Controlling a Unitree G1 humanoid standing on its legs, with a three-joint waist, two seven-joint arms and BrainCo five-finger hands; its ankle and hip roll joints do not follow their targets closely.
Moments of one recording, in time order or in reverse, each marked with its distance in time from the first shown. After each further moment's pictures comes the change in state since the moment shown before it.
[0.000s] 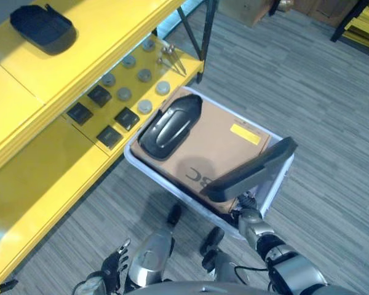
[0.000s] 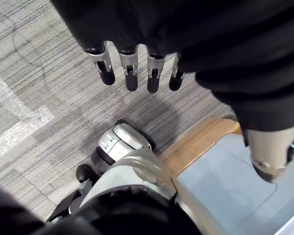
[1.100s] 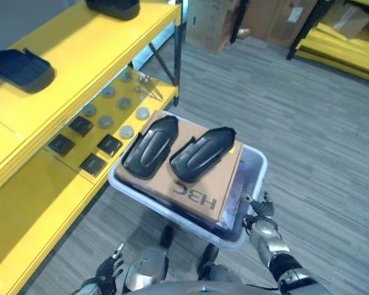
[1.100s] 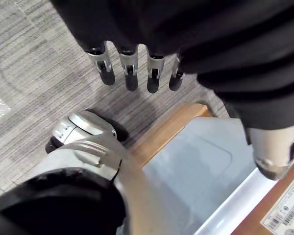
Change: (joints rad) left arm 0.073 0.003 0.085 -0.030 -0.007 0.003 0.010; right arm 0.218 -0.045 -0.160 -0.253 -0.006 -0.145 -0.053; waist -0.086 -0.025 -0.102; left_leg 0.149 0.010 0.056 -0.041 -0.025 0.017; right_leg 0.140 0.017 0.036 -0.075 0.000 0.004
